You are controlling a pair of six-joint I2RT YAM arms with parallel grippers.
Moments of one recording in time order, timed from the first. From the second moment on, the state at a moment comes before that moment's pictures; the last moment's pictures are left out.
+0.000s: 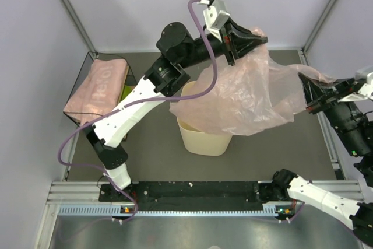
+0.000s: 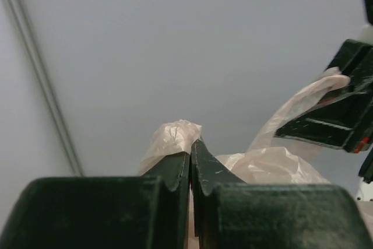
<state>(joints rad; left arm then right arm) -0.91 1.75 2.13 0.10 0.51 -0.20 0.79 0.64 1.49 -0.54 0.35 -0.16</state>
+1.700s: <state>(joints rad) -0.79 1.50 1.59 -0.88 0.51 0.58 0.79 0.81 1.45 -0.33 0.18 -0.14</state>
